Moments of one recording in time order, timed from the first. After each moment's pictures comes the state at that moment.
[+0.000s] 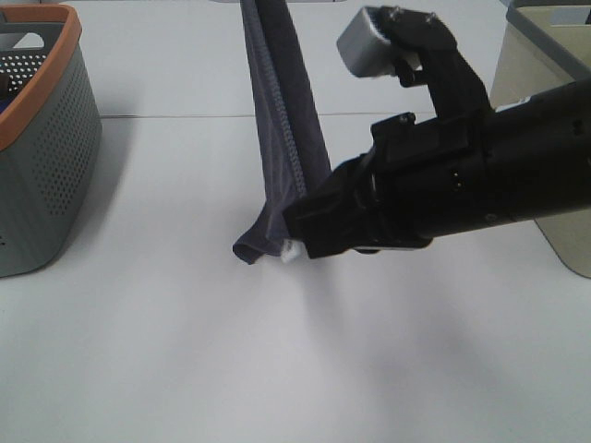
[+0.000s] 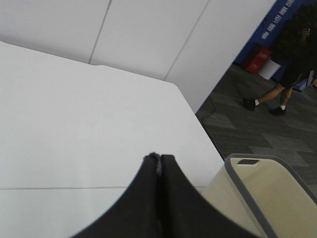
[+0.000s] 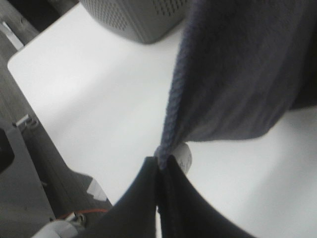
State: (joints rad) left arm -0.57 1.62 -1.53 0.57 0.23 -1.11; right arm 0.68 1.31 -0.72 0.95 0.36 -0.81
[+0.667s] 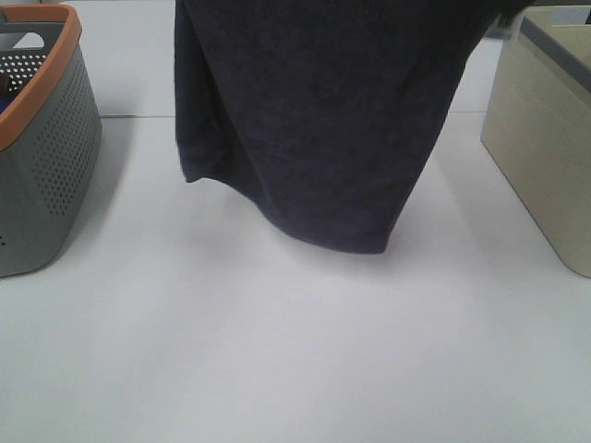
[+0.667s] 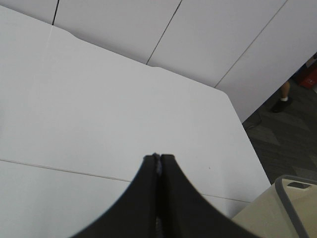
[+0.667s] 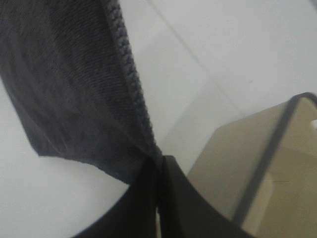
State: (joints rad) left arm -0.51 1.56 -1.53 0.59 0.40 -1.16; right arm 0.62 1.31 -1.38 -0.44 0.95 -0.15
